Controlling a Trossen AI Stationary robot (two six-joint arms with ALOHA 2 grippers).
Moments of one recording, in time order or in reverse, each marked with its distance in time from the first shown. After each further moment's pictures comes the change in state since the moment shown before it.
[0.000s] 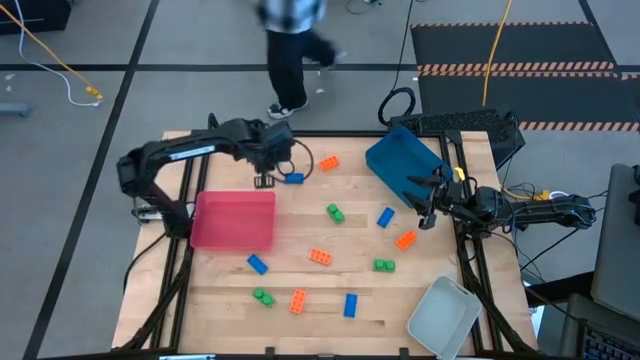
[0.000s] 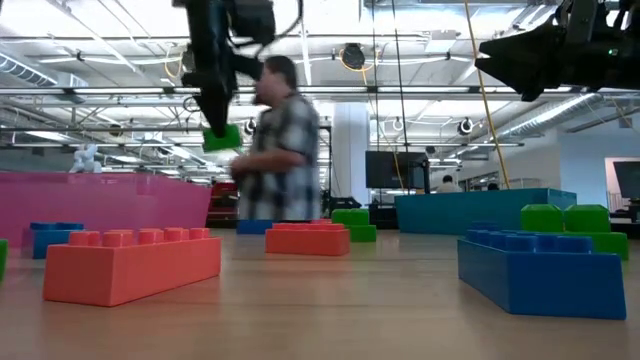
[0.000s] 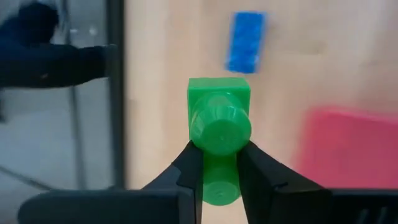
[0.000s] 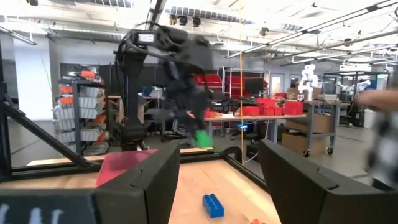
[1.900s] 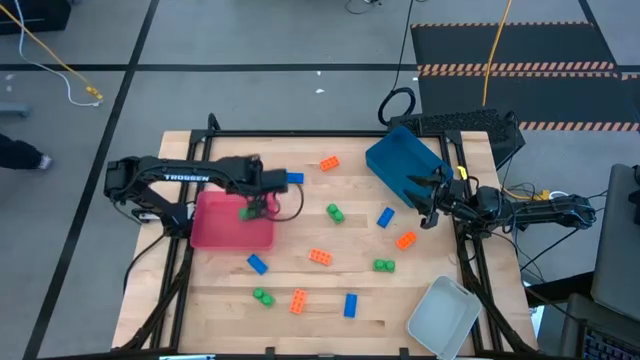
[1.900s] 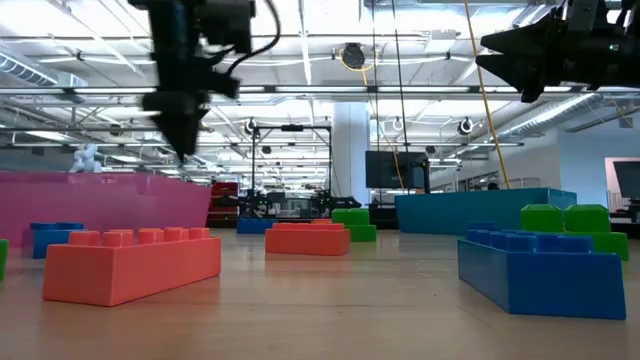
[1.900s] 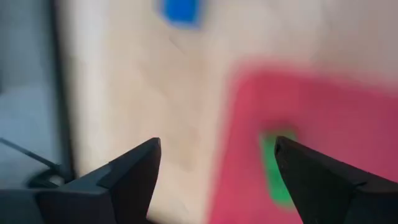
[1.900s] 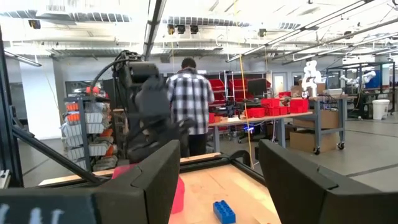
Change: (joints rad) left arm -0.208 -0.083 -0.288 0.120 -0.138 -0.277; right arm 0.000 0.000 0.000 0.031 0.001 0.075
